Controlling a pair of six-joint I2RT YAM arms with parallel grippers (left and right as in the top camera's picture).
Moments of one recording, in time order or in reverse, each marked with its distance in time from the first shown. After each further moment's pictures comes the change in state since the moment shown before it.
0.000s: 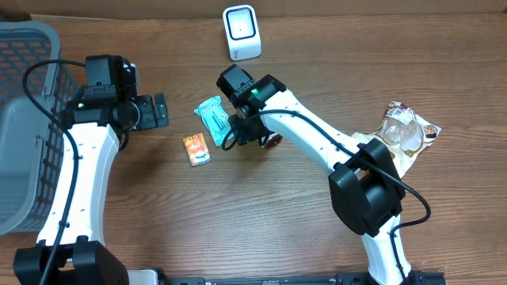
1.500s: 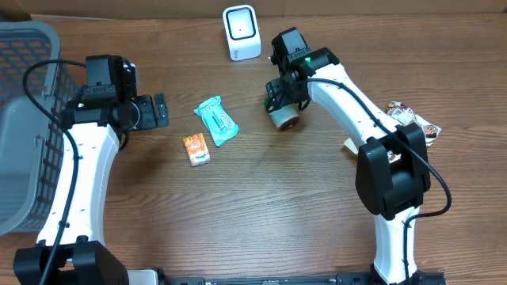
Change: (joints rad) left arm 0.000 0.000 0.000 0.000 0.000 0.000; right arm -0.268 0.000 0.000 0.145 0.037 -0.207
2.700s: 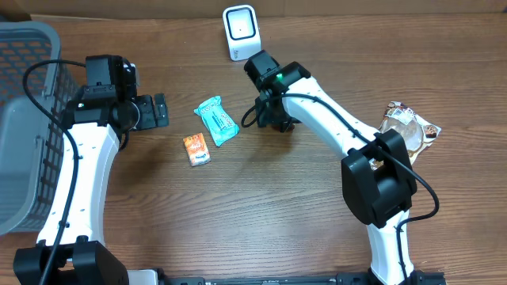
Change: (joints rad) left arm 0.000 0.000 0.000 0.000 0.000 0.000; right arm 0.138 0.000 -0.025 -0.139 0.120 0.386
